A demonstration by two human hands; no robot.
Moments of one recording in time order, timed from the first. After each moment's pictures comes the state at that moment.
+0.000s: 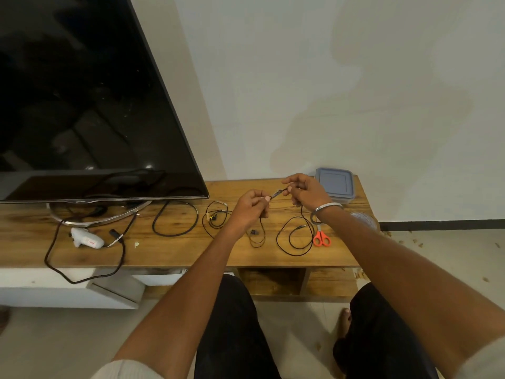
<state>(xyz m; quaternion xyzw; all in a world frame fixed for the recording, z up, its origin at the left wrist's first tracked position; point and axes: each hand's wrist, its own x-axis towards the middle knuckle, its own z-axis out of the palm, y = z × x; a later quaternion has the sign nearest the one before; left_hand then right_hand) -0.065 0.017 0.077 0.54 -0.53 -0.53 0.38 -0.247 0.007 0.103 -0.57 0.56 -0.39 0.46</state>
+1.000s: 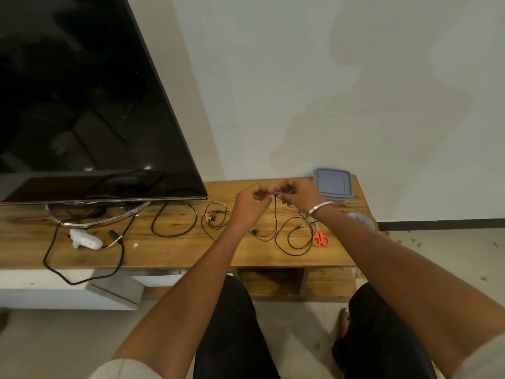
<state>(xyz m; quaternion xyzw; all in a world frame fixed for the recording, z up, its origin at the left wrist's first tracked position) -0.075 0.017 0.091 0.56 -0.63 -0.35 0.39 -0.241 0.001 0.104 -0.67 0.56 -0.30 0.38</state>
